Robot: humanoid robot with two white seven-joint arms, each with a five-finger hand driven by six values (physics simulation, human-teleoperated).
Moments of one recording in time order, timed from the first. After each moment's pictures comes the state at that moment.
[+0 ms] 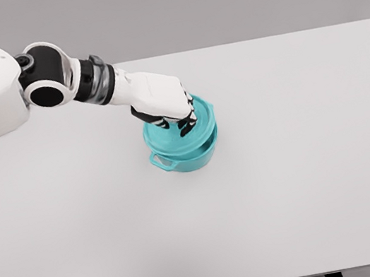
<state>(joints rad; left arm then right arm) -1.39 0.52 -1.49 -1.35 -0.23 -0.61 -0.49 0.00 0.00 0.12 0.11 0.06 -0.28 0.35</state>
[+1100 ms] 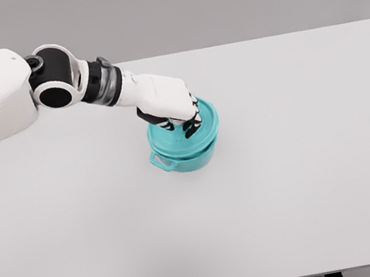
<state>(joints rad) -1.38 0.49 -1.49 -1.32 -0.23 -0.61 -0.49 0.00 0.00 0.12 0.11 0.06 -0.28 0.35</state>
